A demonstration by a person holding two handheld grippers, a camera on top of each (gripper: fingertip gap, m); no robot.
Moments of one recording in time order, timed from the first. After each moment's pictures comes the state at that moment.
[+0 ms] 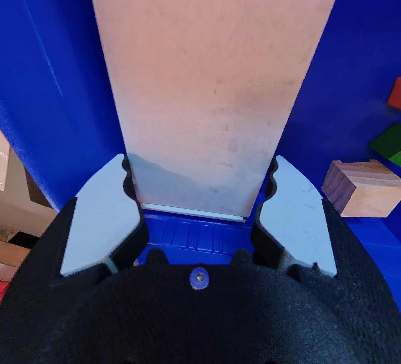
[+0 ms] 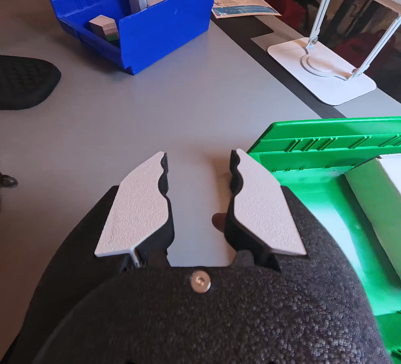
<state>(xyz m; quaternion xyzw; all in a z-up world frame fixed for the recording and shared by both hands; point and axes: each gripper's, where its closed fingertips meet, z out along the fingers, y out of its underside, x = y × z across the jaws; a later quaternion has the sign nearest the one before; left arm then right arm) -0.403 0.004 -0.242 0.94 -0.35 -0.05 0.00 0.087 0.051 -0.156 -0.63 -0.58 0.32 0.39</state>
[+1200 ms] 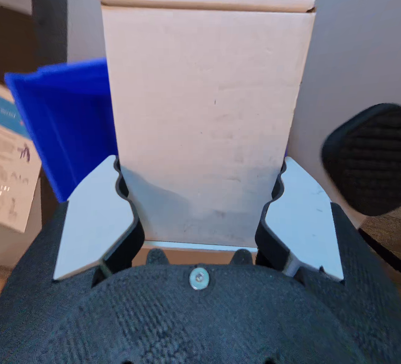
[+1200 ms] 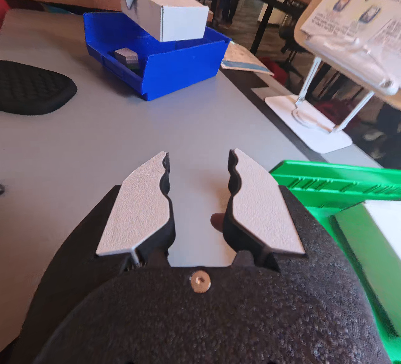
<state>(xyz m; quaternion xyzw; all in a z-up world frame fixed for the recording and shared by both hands) -0.291 -0.039 -0.139 0.89 -0.43 0.03 -0.11 0.072 0.025 -0.139 -0.55 -0.60 0.34 0.48</state>
